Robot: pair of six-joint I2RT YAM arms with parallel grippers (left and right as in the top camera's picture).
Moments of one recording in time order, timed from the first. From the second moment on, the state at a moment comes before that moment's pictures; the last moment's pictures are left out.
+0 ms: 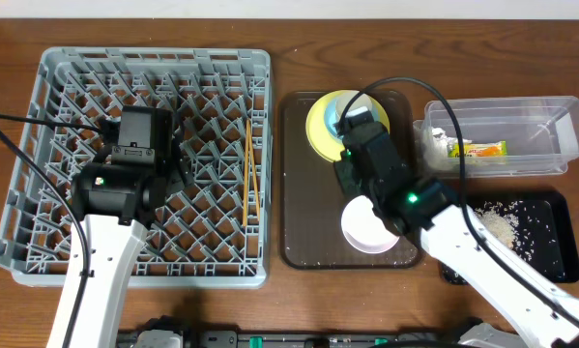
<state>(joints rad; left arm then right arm) -0.11 1.22 1.20 -1.14 -0.38 -0.47 0.63 1.41 1.02 -0.43 0.27 0.16</state>
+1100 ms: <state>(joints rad) -0.11 1.22 1.20 -1.14 -0.38 -0.47 0.62 1.70 1.02 -0.35 0.29 0.09</state>
